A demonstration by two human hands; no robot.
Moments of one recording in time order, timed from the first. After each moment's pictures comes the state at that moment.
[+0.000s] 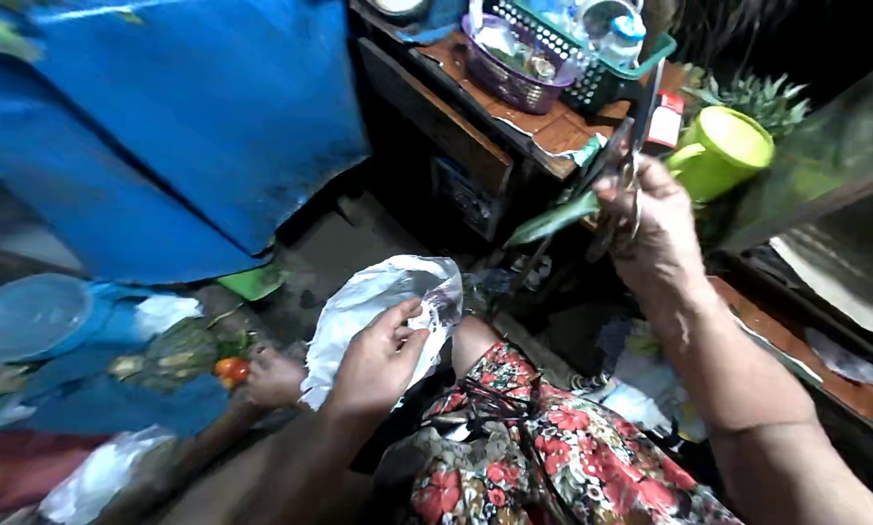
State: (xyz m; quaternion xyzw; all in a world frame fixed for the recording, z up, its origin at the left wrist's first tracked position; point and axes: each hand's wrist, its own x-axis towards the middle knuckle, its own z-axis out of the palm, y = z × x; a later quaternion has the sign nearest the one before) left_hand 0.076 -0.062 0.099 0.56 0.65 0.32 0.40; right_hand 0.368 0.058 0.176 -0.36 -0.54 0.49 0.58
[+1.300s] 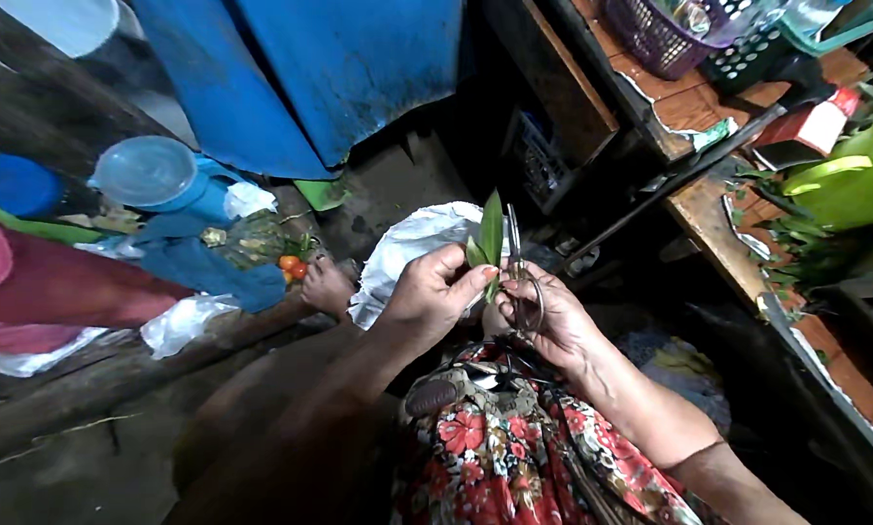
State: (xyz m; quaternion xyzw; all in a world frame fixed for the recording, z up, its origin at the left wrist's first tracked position) left_hand 0.065 -0.068 0.089 0.57 0.52 0.52 0.37; right_hand 0.249 -0.021 0.080 -0.36 -0.24 0.84 0.33
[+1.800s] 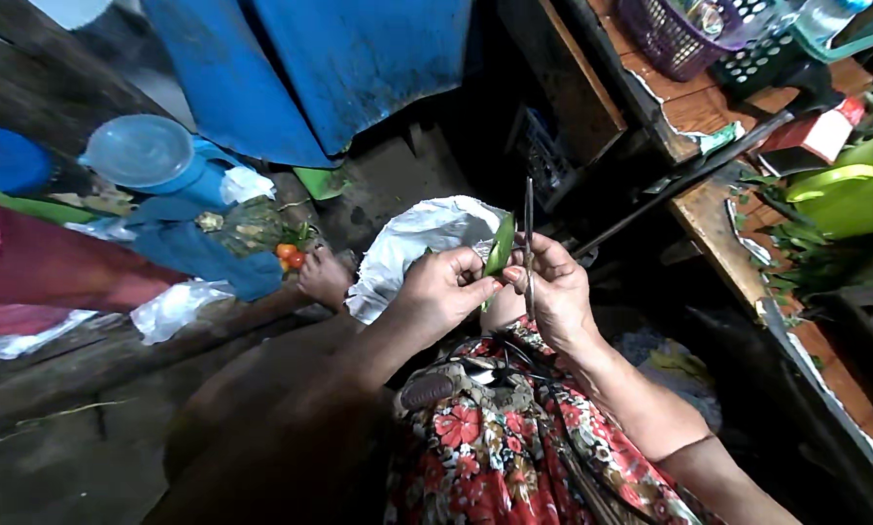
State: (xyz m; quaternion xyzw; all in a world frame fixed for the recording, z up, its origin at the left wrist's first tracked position) left_hand 0.063 -0.069 0.088 0.55 0.60 0.39 0.43; right_hand 0.243 -0.019 0.069 -0.31 -0.53 0.64 0.46
